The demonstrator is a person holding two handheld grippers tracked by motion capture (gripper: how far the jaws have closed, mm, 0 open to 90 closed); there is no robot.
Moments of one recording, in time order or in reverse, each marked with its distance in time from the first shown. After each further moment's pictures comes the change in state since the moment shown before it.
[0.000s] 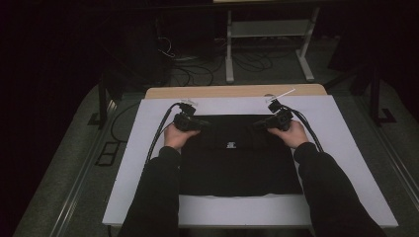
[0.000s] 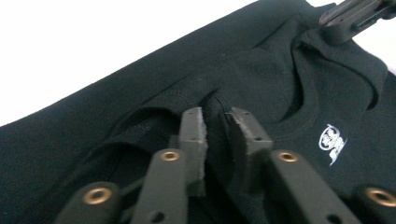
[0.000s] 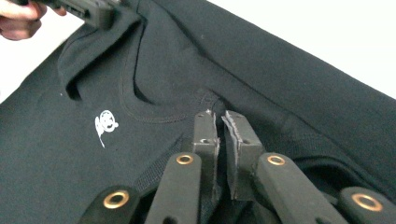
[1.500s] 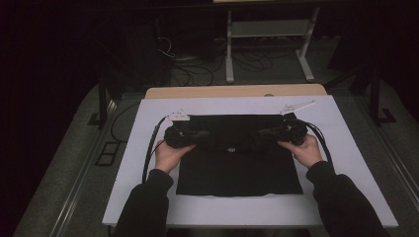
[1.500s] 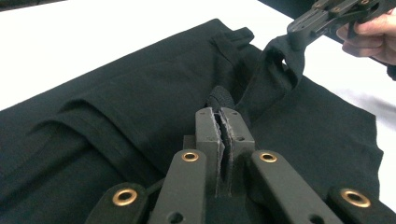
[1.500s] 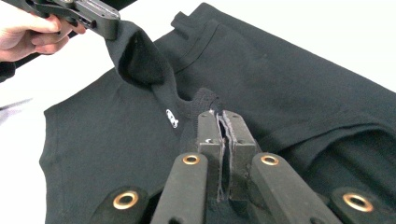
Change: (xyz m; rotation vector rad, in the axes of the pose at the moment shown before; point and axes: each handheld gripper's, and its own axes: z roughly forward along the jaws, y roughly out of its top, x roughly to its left) left arm -0.072 -0.038 -0.061 -0.170 -0.045 0.091; right arm 0.054 -0.045 -0.051 -0.176 0.057 -0.118
